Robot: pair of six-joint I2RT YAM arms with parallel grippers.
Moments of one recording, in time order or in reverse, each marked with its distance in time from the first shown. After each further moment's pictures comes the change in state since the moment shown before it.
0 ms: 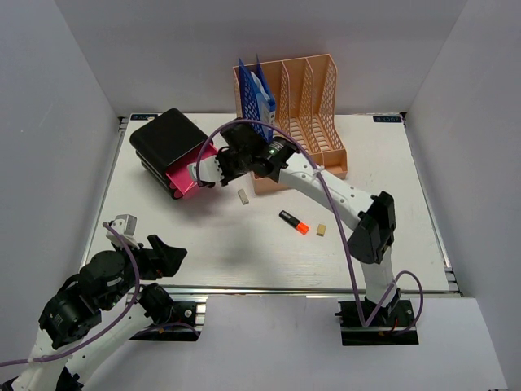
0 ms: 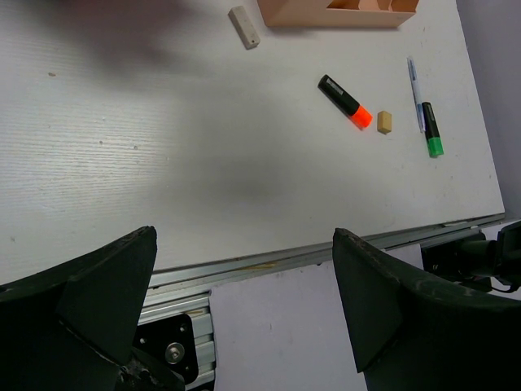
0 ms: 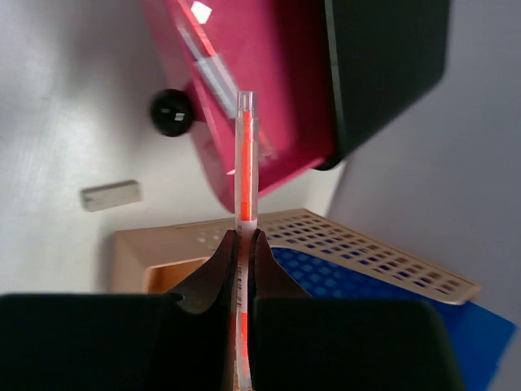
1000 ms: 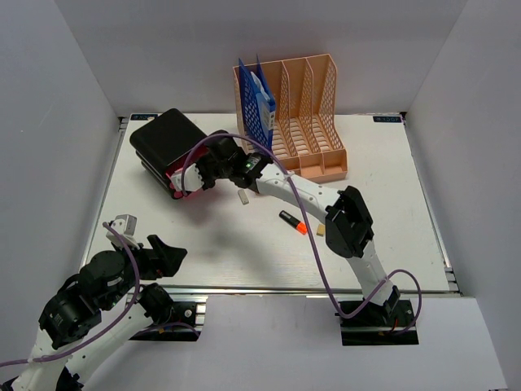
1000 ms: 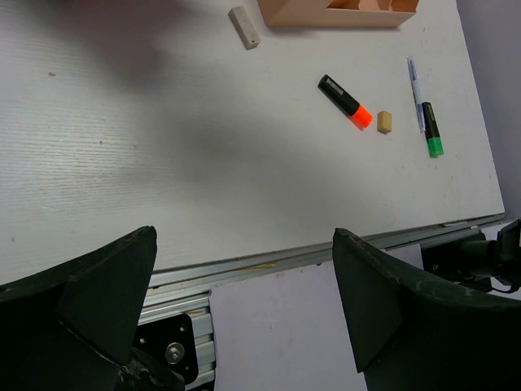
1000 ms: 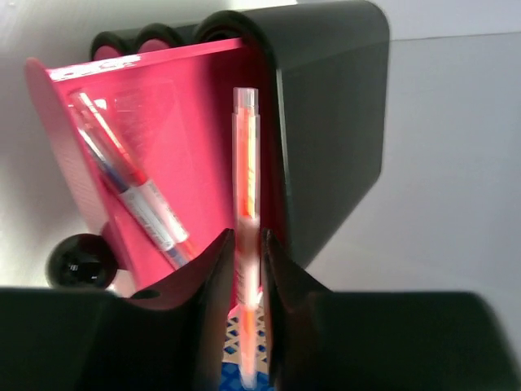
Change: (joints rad) left arm 0.000 0.000 0.000 0.000 0.000 0.000; right arm 0.030 0.169 -0.042 0.450 -0.055 -0.136
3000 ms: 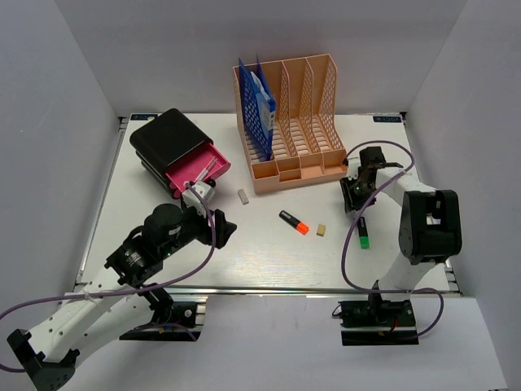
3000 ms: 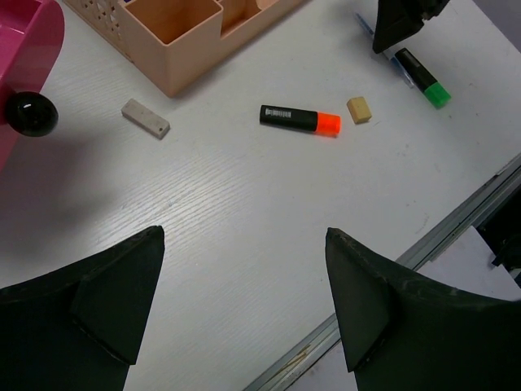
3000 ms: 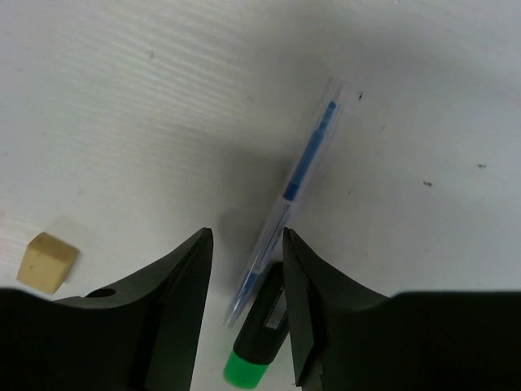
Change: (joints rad) left arm 0.000 0.474 -0.164 0.724 0.262 0.464; right arm -0.904 -0.471 -0.948 -0.265 0.056 1.128
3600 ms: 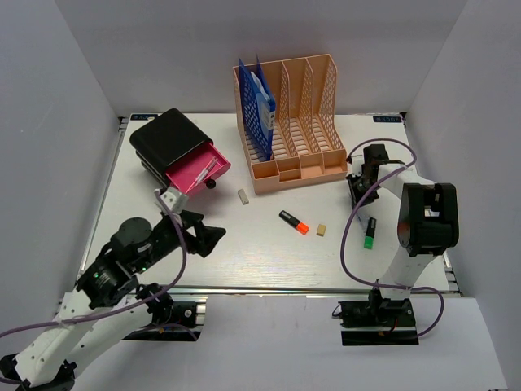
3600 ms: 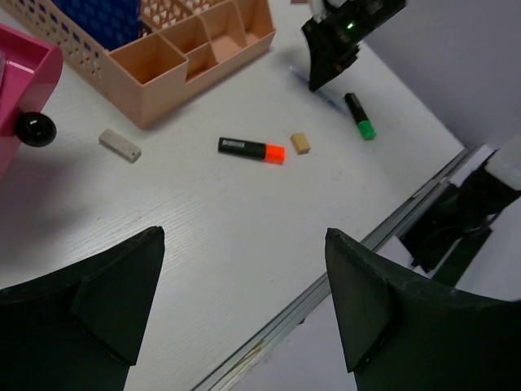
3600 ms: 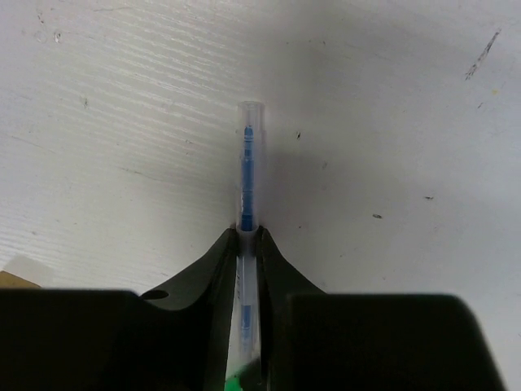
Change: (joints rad) left arm 0.000 -0.188 0.060 -0.116 0.039 -0.073; right arm -0.037 0.103 0.057 0.035 0.020 -0.012
